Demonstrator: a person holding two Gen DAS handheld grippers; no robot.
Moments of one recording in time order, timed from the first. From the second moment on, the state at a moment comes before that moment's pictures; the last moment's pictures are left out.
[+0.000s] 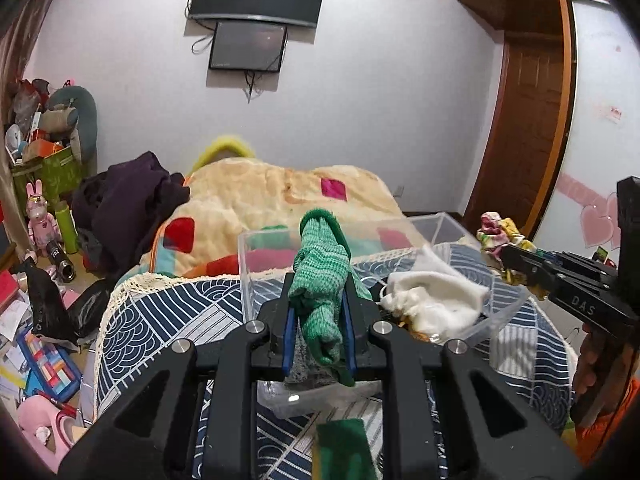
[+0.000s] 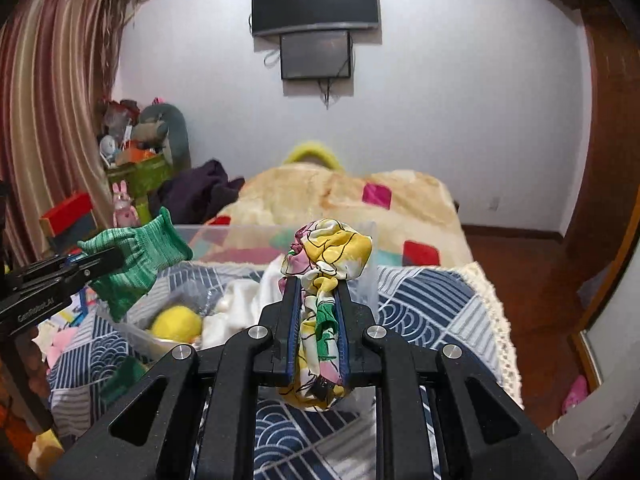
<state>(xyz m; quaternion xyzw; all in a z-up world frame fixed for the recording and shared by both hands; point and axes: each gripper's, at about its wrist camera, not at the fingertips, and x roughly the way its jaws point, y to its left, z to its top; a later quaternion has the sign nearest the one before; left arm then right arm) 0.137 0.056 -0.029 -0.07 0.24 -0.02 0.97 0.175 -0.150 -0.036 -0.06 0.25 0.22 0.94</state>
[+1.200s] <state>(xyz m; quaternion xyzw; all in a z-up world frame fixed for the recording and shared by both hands) 0.084 0.040 -0.036 -0.03 0.25 -0.03 0.97 0.122 -0.150 -0.035 -0.09 0.23 0.26 0.94</state>
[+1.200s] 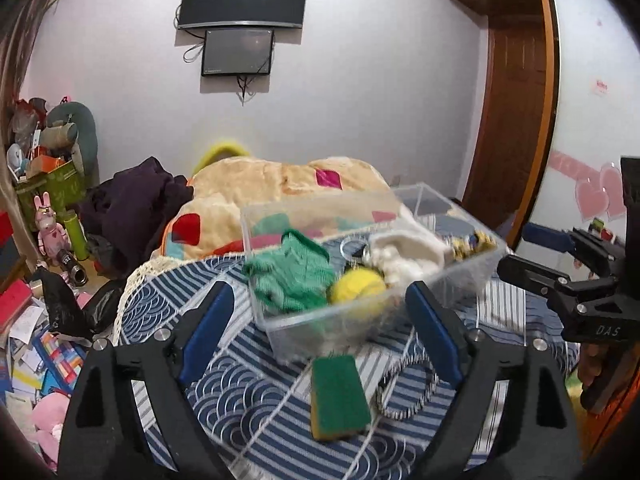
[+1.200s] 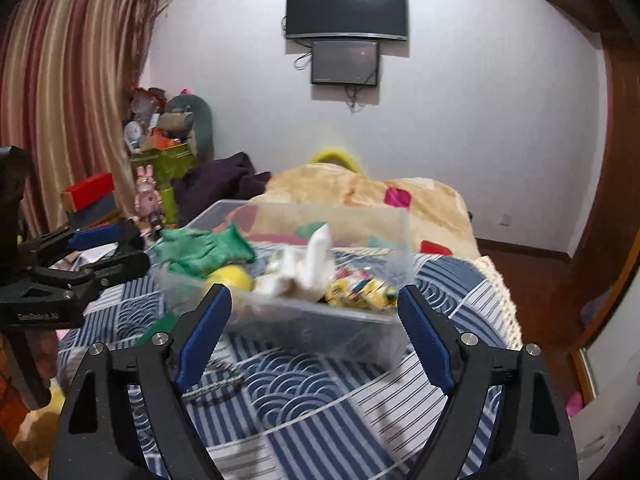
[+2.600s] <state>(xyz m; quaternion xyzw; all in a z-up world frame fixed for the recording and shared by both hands) 0.060 0.029 -0.071 -0.05 0.30 -0.08 0.95 0.115 -0.116 -0.090 -0.09 0.30 0.33 0.89</state>
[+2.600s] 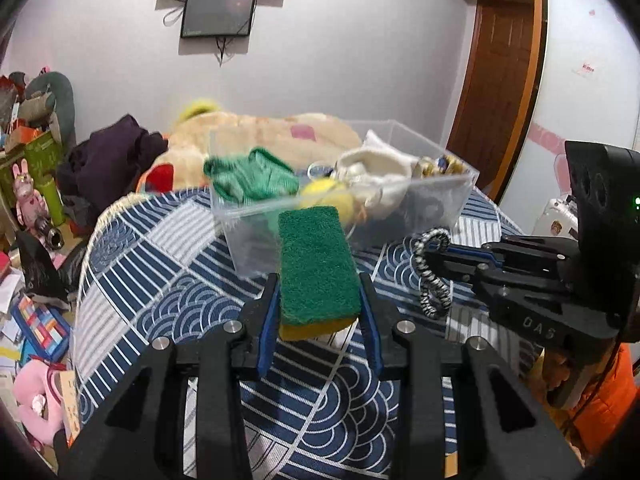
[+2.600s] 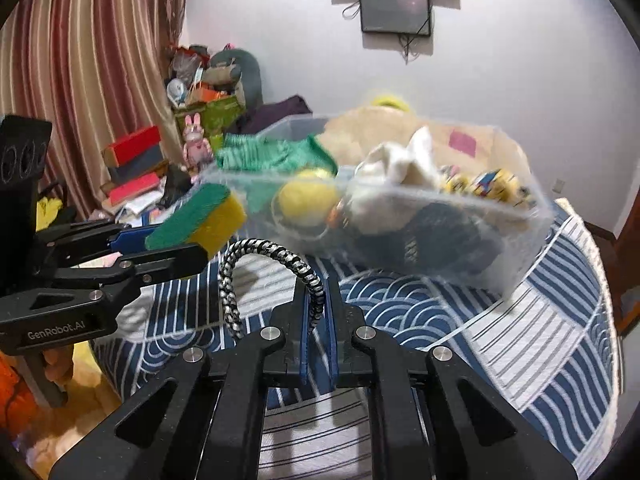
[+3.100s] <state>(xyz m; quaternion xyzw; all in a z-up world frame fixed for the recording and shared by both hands) 0.096 0.034 -0.019 -0.05 0.24 -0.07 0.97 0.140 -0.135 -0.032 -0.07 0.23 0.27 0.93</state>
